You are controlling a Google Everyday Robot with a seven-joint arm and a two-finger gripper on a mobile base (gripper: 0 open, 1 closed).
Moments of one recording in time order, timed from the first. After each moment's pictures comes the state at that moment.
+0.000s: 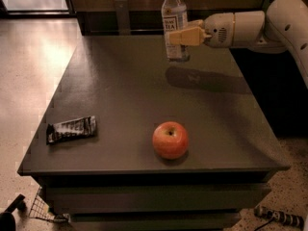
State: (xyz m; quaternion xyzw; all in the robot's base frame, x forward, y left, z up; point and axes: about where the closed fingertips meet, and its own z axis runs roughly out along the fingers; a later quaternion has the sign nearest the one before) arm 0.679 -0.075 0.956 -0.41 0.65 0.43 0.48
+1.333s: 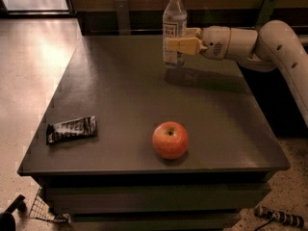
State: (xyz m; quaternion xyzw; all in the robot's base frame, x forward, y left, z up) arm 0.689 -0.070 0.940 -0.40 0.59 0.45 0.54
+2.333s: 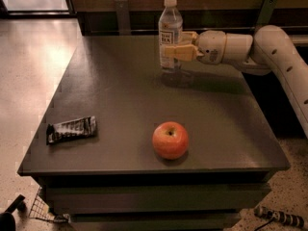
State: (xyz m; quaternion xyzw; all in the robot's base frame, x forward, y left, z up) arm 0.681 -0.063 0.928 -0.43 0.56 0.43 0.56
